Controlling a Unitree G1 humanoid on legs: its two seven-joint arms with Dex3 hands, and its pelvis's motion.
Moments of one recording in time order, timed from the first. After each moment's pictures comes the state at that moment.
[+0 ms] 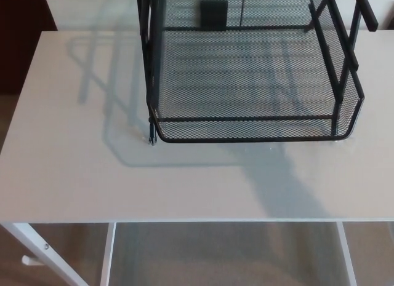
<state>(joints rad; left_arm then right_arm) 0.12 0.65 0.16 1.06 0.00 -0.02 -0.27 -1.07 -0.75 0.07 0.31 -0.49 -0.12 0.14</state>
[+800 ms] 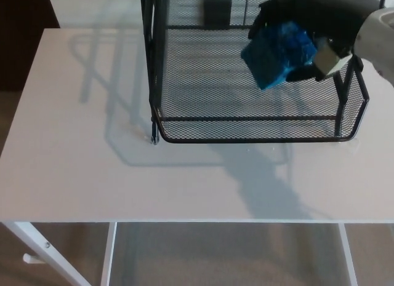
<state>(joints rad) 0.13 0.65 0.14 1.06 0.00 -0.02 -0.27 -0.94 -0.55 0.45 0.45 -0.52 -0.06 0.42</state>
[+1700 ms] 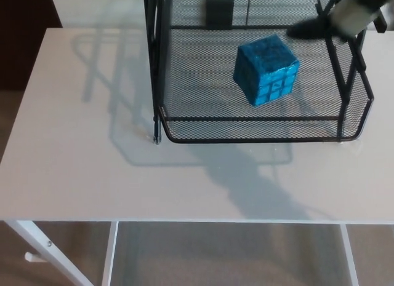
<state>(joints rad) 0.13 0.66 0.13 1.09 0.01 -0.02 -0.27 -0.94 -0.66 0.24 0.09 -0.58 0.03 0.52</state>
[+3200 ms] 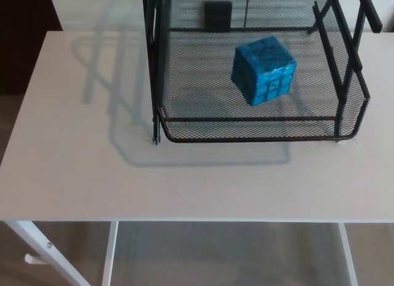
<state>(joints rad) 0.12 0.63 0.13 1.11 0.02 -0.02 -0.27 -0.06 -0.83 -0.71 0.65 -0.42 0.07 0.31</state>
